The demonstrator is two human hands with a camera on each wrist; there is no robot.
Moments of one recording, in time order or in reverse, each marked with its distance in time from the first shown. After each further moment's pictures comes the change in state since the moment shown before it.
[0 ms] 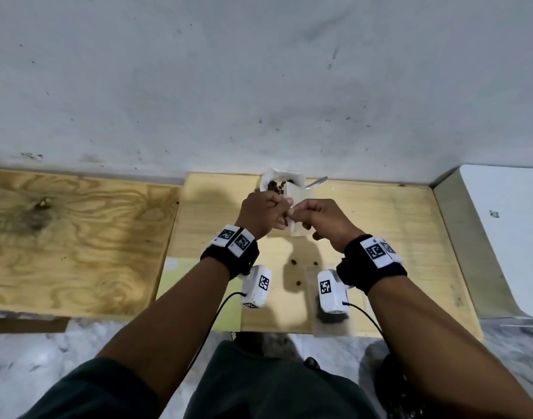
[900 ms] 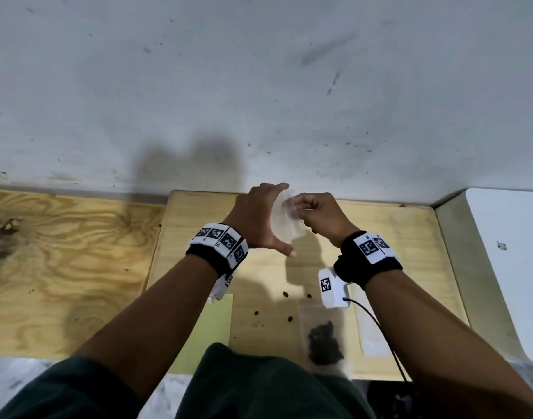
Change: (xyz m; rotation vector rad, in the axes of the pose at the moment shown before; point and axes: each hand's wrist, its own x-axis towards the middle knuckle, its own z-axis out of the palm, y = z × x) left_hand 0.086 0.011 -0.008 0.895 -0.179 0.431; right_hand 0.093 -0.019 -0.036 -0.063 -0.014 -0.143
